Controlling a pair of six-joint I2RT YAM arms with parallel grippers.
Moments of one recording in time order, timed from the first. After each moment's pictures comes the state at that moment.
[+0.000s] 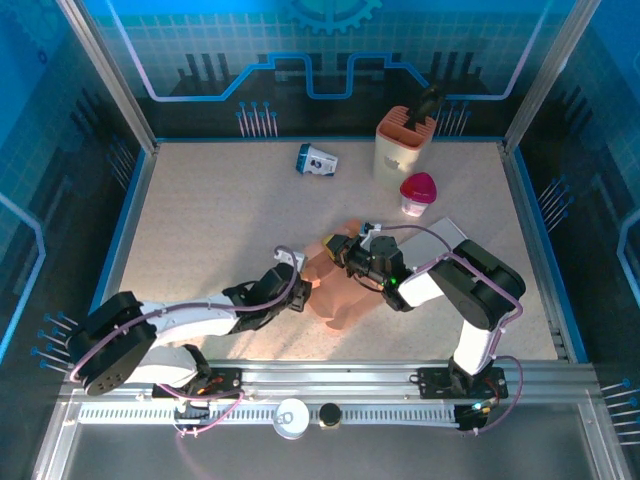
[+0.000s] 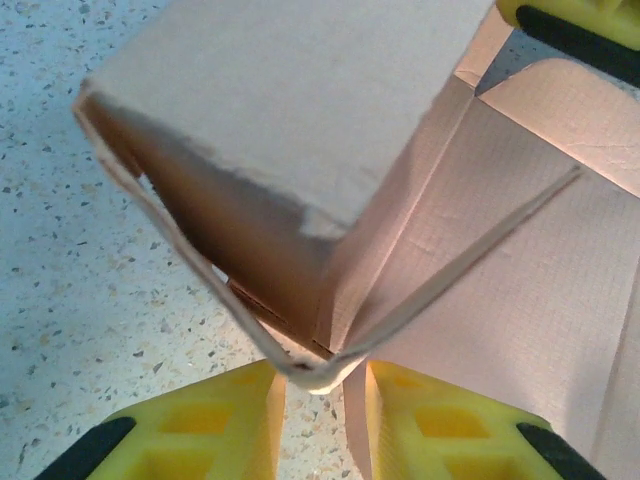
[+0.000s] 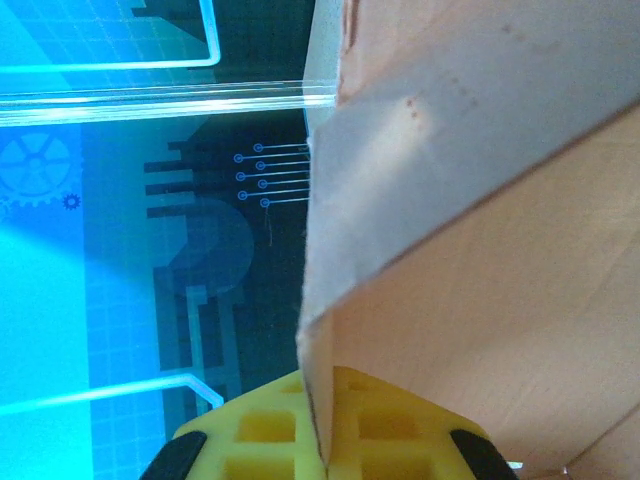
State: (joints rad) left arm -0.85 1.32 0.48 0.07 -0.25 -0.50; right arm 0.66 1.80 0.54 1.07 -0.21 1.54
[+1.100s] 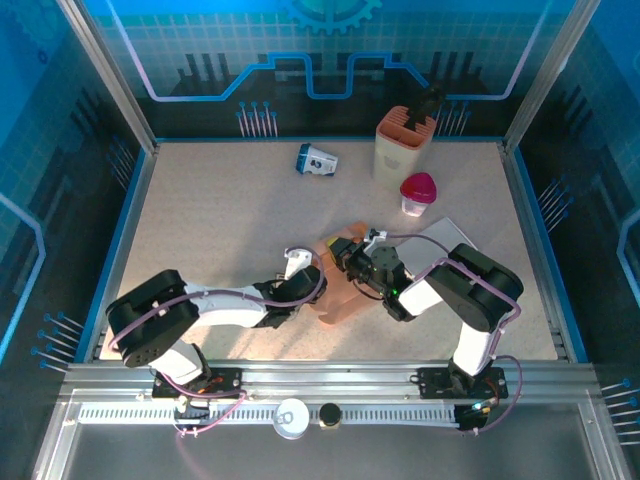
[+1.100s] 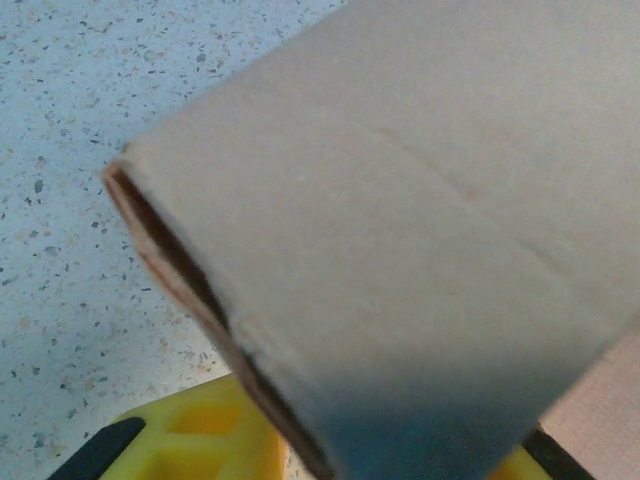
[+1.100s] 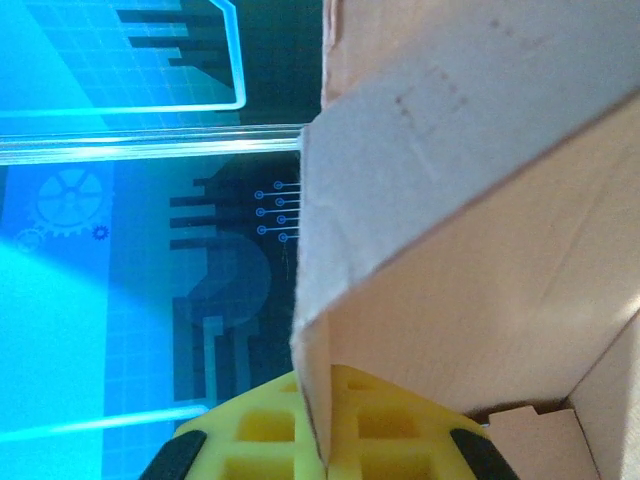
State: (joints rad) left arm -0.94 1.56 0.62 0.05 -0.59 -0.66; right arm 0.72 1.80 0.47 1.19 -0.05 1.55
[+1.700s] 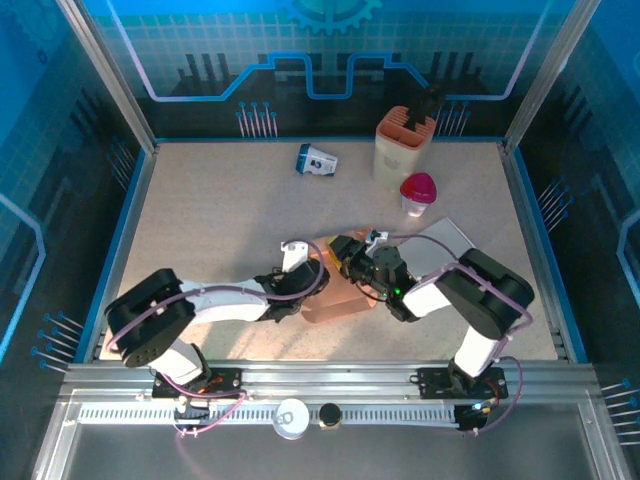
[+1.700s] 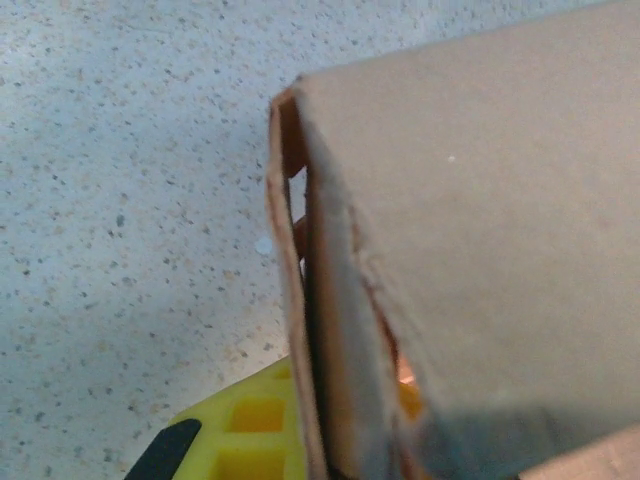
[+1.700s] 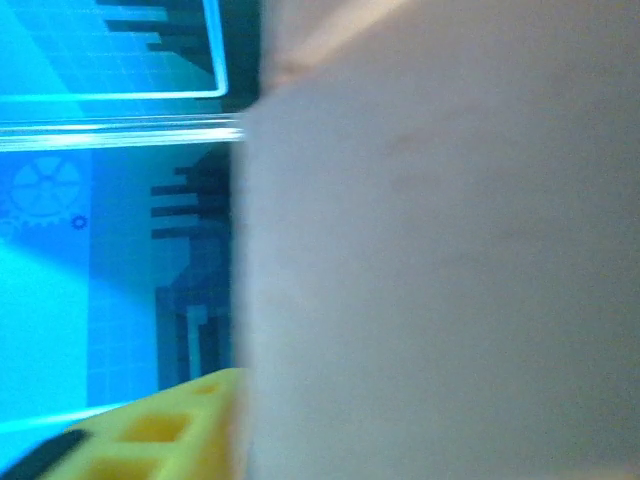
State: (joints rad) left arm -0.90 1.53 0.69 -0.08 -0.65 -0.72; right arm 0.70 1.69 0.46 1.04 -0.10 1.52
